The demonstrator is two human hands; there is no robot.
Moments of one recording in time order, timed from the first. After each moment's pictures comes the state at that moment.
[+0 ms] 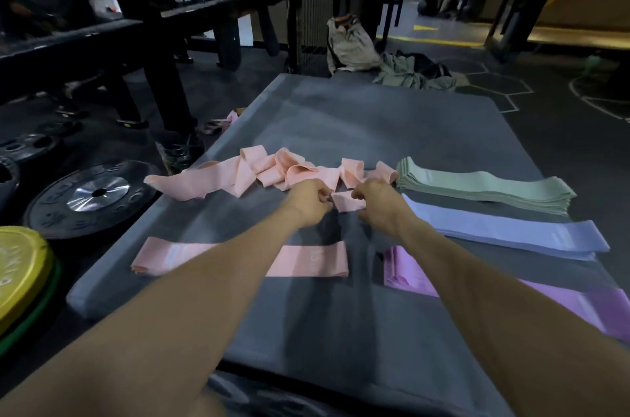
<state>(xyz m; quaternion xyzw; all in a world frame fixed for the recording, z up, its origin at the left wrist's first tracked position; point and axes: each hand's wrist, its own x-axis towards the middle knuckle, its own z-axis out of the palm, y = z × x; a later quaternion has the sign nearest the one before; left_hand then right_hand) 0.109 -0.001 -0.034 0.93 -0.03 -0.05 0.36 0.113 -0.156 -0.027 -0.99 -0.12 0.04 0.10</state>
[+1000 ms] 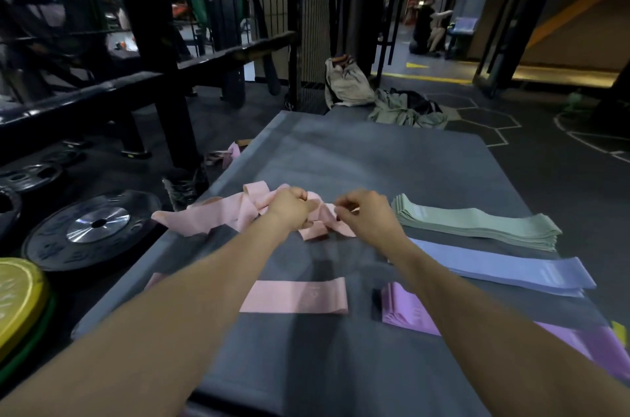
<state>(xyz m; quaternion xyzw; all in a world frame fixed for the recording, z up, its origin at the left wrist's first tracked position) 0.114 0.018 0.015 0.79 0.09 -0.03 0.60 0.095 -0.133 0.024 -0.93 -0.14 -0.08 0.33</state>
